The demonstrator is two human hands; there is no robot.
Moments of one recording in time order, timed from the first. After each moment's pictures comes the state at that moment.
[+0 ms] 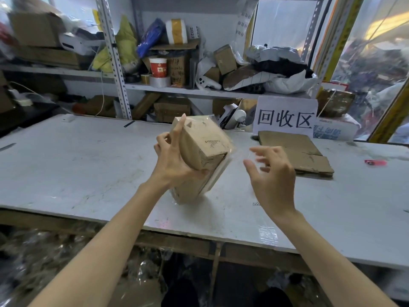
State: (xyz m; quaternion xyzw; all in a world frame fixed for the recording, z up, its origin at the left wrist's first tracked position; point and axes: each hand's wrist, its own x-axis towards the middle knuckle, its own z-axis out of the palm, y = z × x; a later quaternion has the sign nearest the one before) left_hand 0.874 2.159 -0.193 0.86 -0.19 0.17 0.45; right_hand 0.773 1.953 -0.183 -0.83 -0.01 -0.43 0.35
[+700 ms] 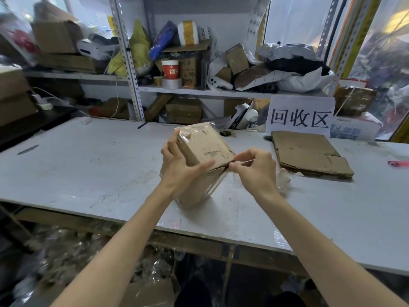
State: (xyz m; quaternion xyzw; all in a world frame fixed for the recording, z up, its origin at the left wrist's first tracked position) left_hand 0.860 2.168 -0.199 0.84 -0.09 0.14 0.51; right_hand 0.814 1.992 -0.177 -0.82 0.08 -0.23 0.52
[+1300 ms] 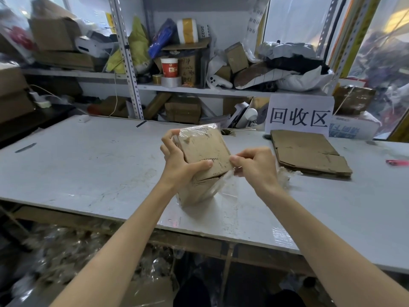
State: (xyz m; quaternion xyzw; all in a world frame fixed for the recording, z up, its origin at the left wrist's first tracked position) left_hand 0.862 2.168 -0.197 0.79 -0.13 0.15 0.58; right_hand 0.824 1.984 -0.177 -0.80 0.09 -0.19 0.56
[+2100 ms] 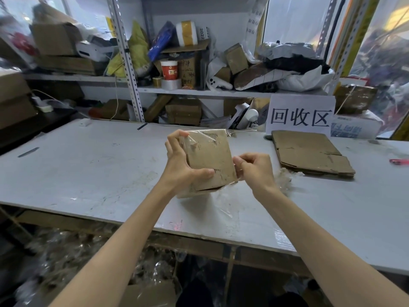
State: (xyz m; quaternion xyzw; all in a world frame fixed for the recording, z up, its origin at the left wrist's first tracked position) left_hand 0.858 2.170 -0.186 0.82 -0.20 0.14 0.52; right_hand 0.832 1.982 -0.189 -0.79 0.09 -0.17 0.59
